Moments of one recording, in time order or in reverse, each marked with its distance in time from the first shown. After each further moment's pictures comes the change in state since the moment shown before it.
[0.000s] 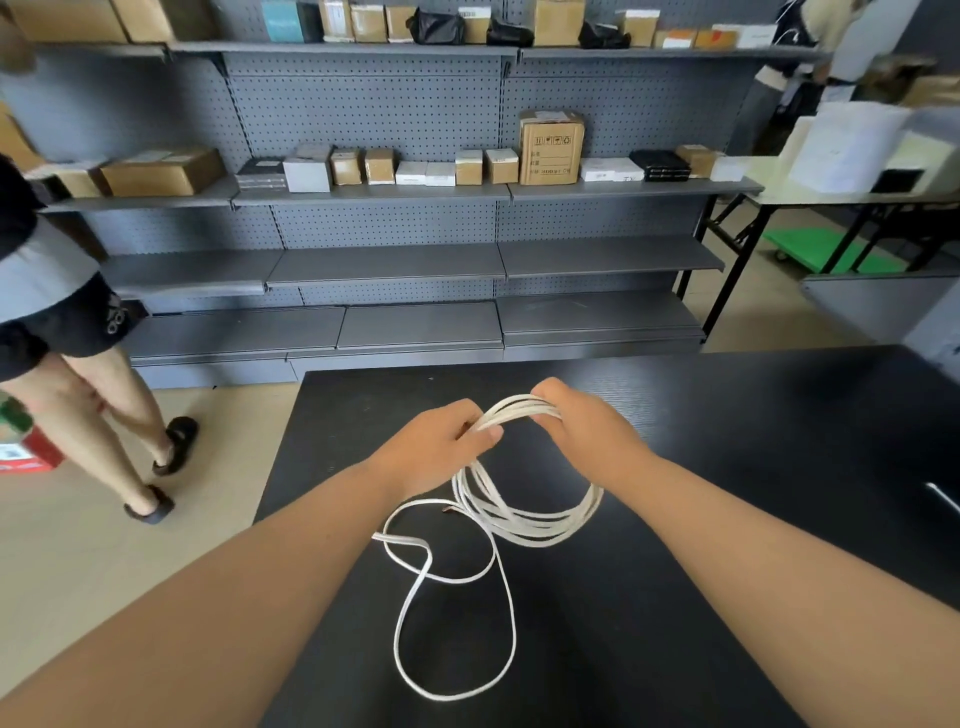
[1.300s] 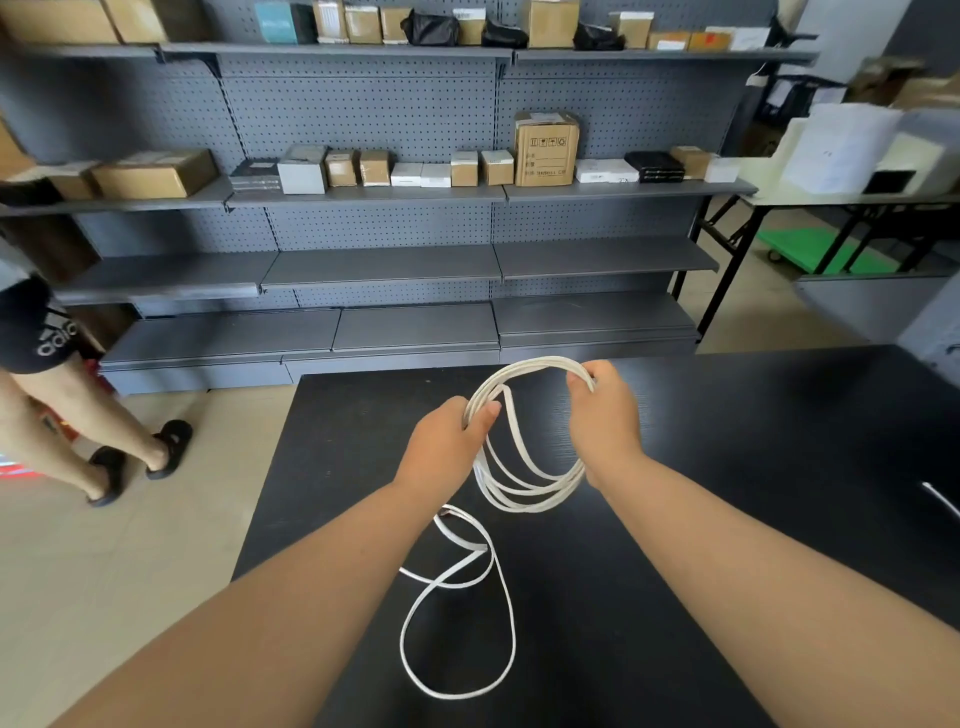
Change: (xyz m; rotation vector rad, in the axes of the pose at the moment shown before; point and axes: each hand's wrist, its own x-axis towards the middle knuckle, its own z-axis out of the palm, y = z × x) left_hand 0.016 0.008 0.024 -0.059 0.312 -0.167; right_hand 0.012 -0.008 0.005 0.582 0.449 0.449
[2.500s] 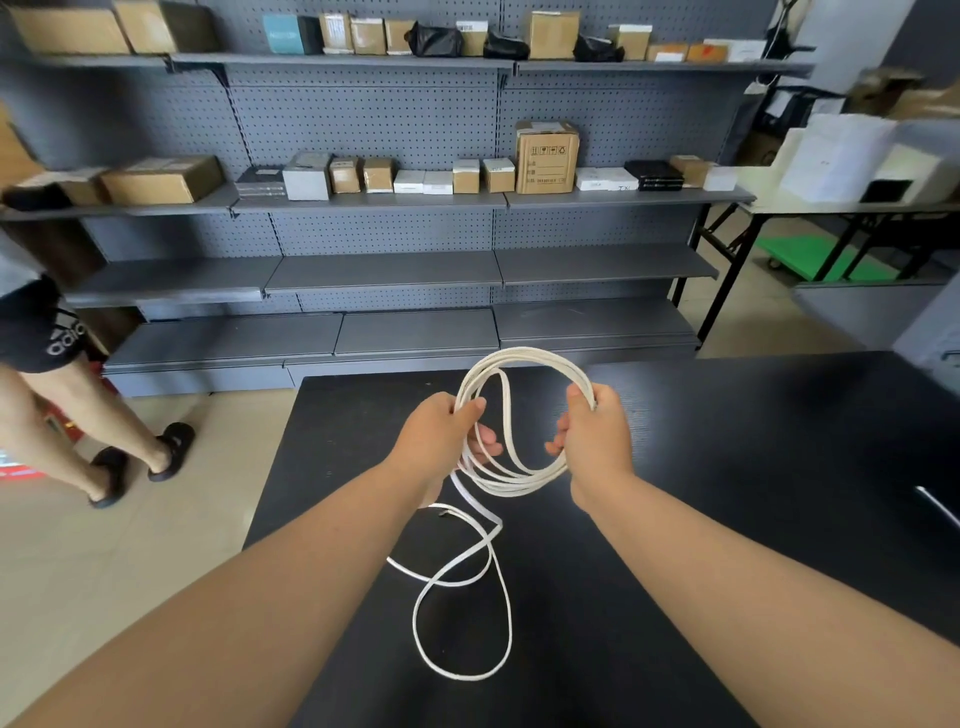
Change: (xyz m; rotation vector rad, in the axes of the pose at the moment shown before) left_hand -0.009 0.017 -0.014 -0.591 -0.089 -0.268; right_hand -0.019 0.005 0.006 0.390 -0.001 0.207
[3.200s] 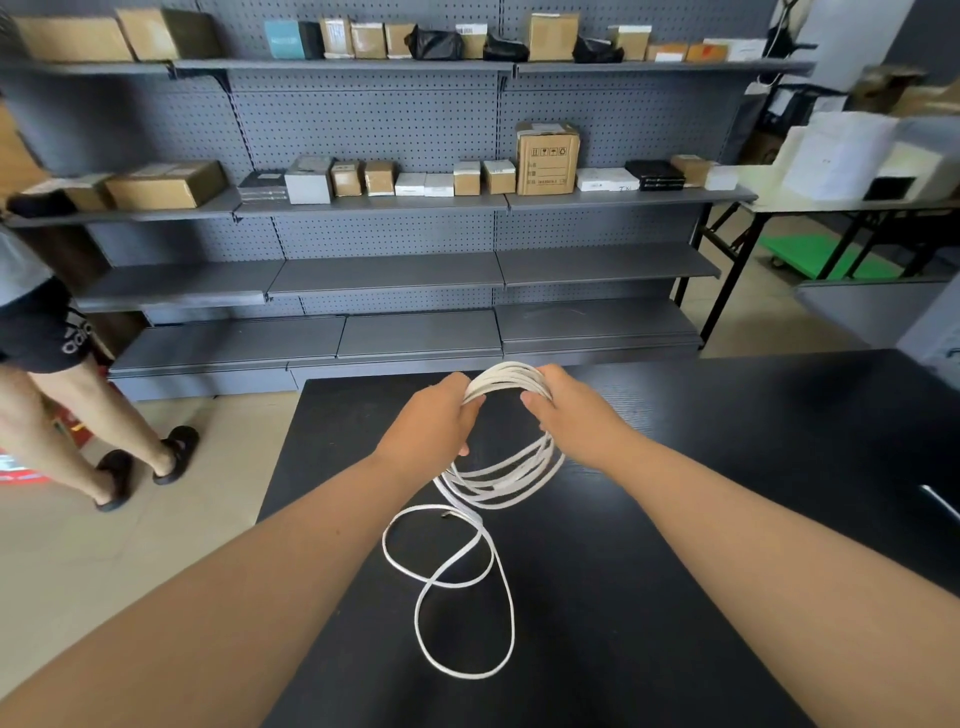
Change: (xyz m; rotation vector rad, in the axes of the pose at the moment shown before) left_hand 0.002 0.013 -0.014 0.834 0.008 0.383; right_hand 0.015 -0.027 -0.007 -0.827 -0.485 -0.366
